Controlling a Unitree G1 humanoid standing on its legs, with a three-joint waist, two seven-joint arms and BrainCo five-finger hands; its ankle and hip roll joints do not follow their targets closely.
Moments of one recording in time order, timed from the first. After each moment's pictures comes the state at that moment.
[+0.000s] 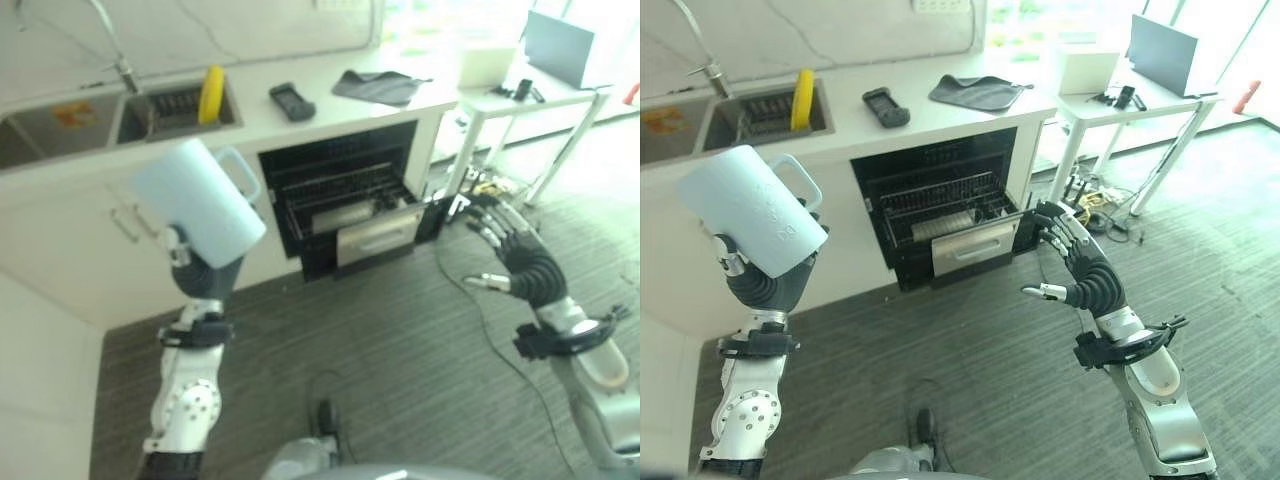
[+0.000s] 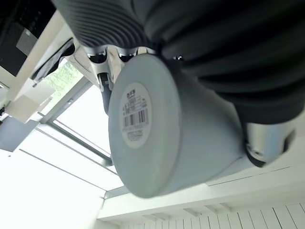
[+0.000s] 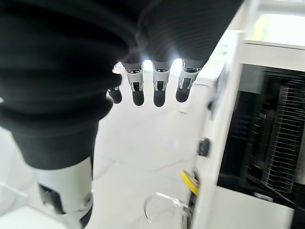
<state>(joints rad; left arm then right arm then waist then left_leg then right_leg) -0.01 0.29 0.04 -0.28 -1.11 -0.17 -0.28 0.11 -0.51 -0.04 -0.42 0.39 -0.18 0.21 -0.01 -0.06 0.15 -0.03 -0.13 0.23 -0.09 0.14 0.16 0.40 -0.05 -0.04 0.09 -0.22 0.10</state>
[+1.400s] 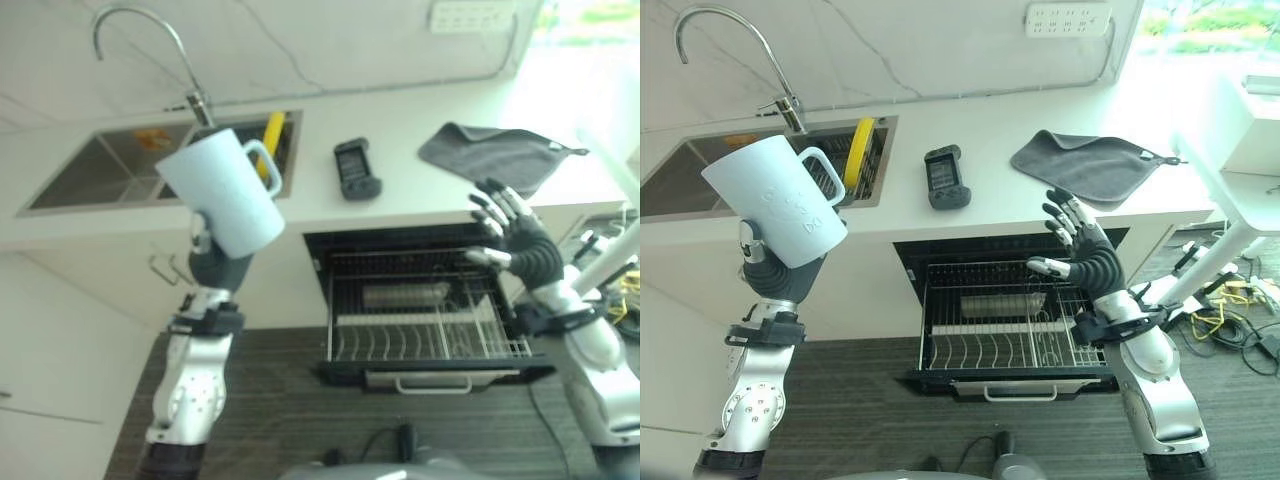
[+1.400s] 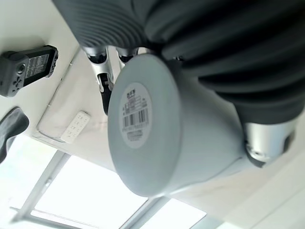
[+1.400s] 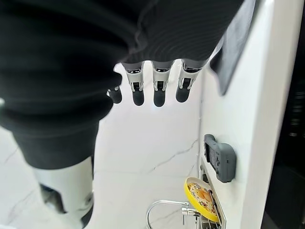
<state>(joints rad) 0.06 0.31 0.02 -0.30 -1.00 -0.14 -0.20 0.06 -0.50 -0.03 -0.37 0.45 -0.05 0.14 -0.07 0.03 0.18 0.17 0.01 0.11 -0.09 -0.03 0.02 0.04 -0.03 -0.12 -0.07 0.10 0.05</state>
